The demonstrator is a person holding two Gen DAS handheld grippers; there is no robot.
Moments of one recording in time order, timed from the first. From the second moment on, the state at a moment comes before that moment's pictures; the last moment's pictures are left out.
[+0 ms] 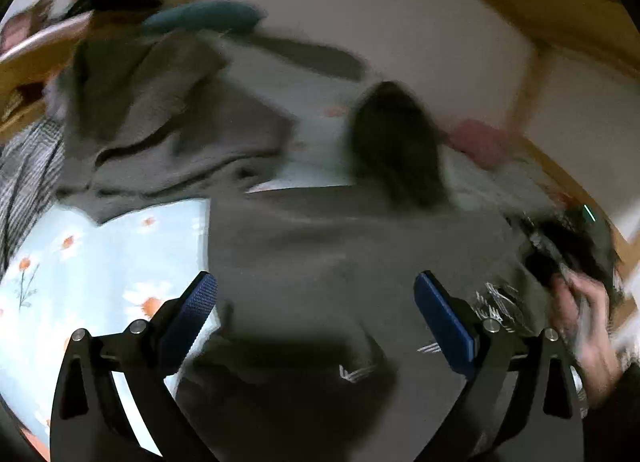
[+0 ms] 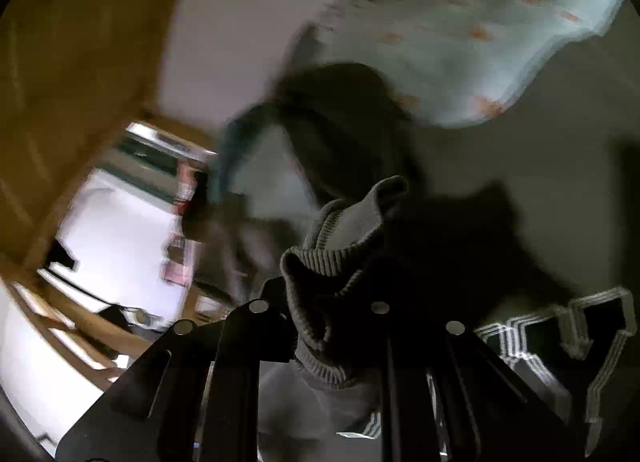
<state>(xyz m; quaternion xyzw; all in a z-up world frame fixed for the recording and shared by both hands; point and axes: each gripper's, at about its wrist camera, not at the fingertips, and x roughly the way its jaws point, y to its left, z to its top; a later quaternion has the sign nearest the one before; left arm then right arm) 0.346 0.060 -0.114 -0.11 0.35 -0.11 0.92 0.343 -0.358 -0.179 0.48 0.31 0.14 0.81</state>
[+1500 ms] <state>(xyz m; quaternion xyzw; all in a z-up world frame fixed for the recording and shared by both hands) 0.416 -0.032 -0.175 0.02 0.40 -0.01 0.92 0.332 -0.234 -0.215 -0.01 0.44 0.02 0.90</state>
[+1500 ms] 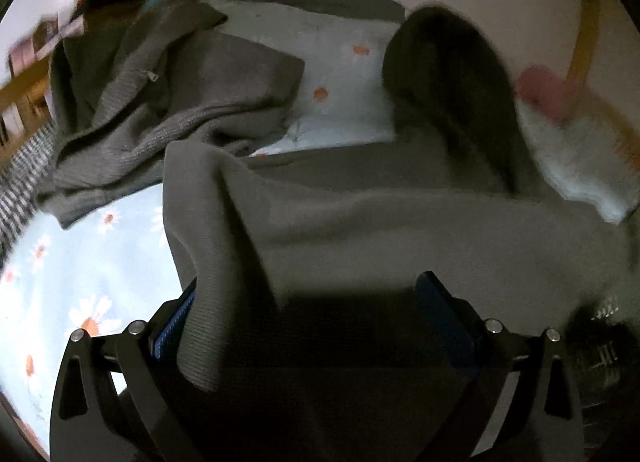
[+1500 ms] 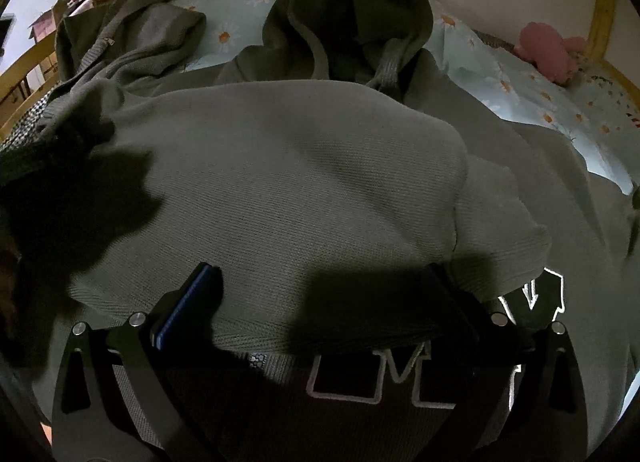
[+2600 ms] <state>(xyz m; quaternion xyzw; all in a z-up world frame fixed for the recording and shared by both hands) 0.371 -0.070 -0.188 0.07 0.40 -0.06 0.91 0.317 -0.238 -0.215 0.00 0.41 0.07 0.91</state>
